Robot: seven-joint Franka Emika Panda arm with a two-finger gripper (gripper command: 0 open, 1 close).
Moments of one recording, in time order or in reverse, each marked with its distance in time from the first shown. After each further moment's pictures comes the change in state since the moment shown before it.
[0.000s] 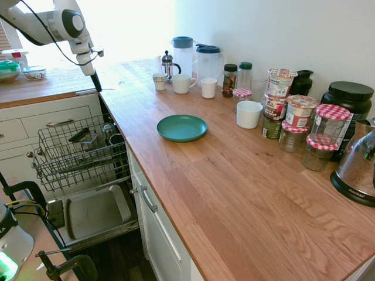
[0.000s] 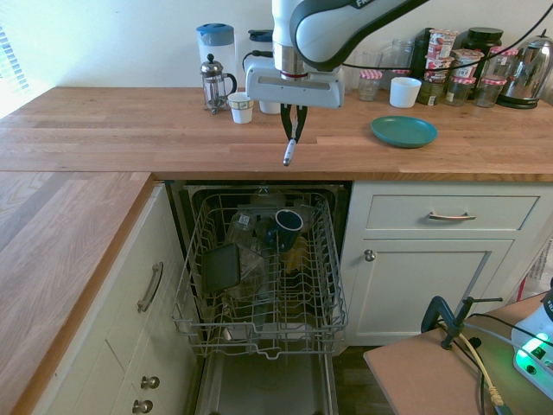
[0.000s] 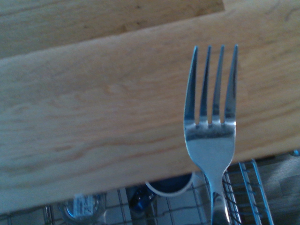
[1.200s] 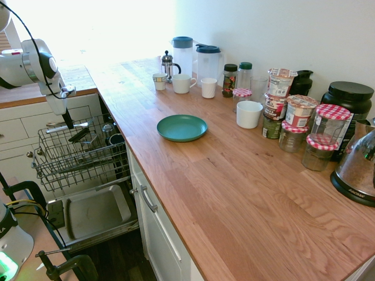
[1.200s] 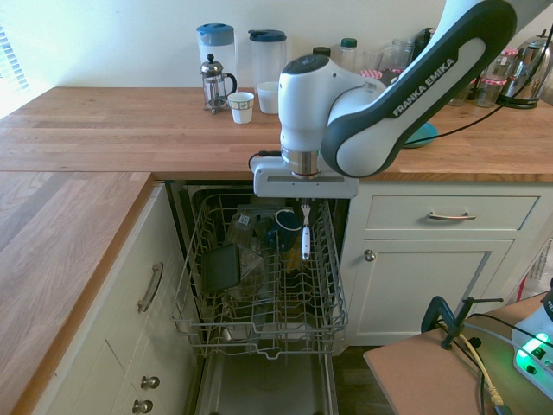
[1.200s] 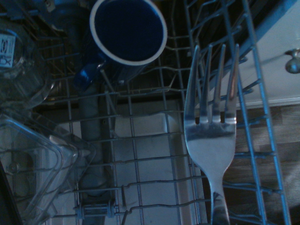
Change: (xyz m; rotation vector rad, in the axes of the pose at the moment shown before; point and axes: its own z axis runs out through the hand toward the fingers) arm -0.069 0.128 0.128 -0.074 -0.009 -0.165
